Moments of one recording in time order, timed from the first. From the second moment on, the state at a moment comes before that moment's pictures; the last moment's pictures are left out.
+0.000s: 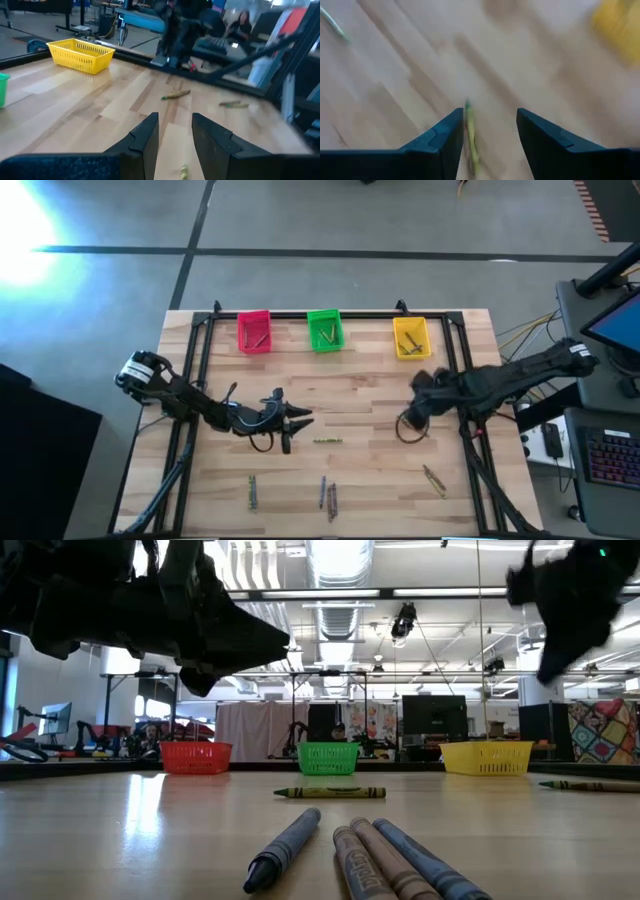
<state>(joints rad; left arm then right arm) -0.33 1.66 0.43 1.12 -0.51 -0.29 0.26 1.02 0.78 -1.00 0.31 0.90</state>
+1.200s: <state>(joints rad) -0.33 1.66 0.44 0.93 -0.40 -0.34 0.28 1.47 0.65 -0.66 0.18 0.88</state>
